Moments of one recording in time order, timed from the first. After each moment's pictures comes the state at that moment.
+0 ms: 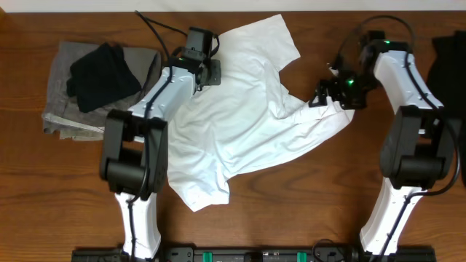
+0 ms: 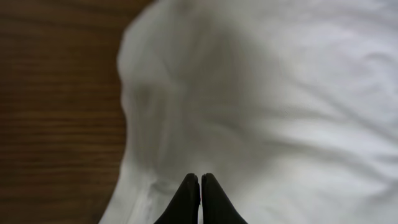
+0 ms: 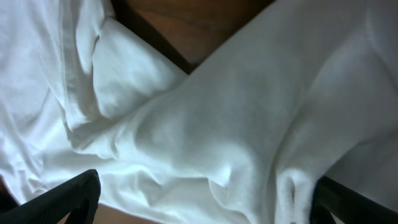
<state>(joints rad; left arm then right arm) -0.27 2.14 1.56 -0.44 -0.03 -0.23 -0.04 2.16 1.71 -1.15 -0.41 -0.13</state>
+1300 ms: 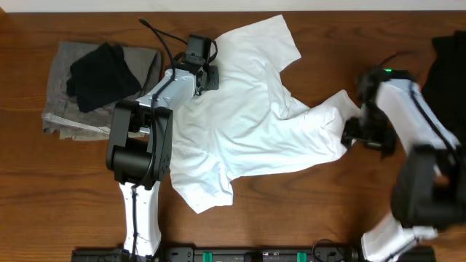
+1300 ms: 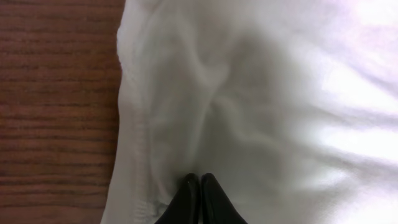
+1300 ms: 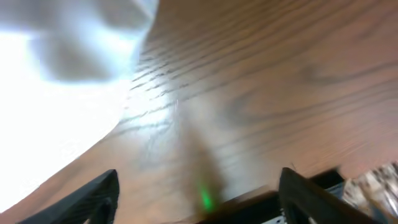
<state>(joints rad) -0.25 2.22 1.56 -0.39 -0.03 -0.23 -0.02 1.78 1.33 -1.32 0.18 0.38</state>
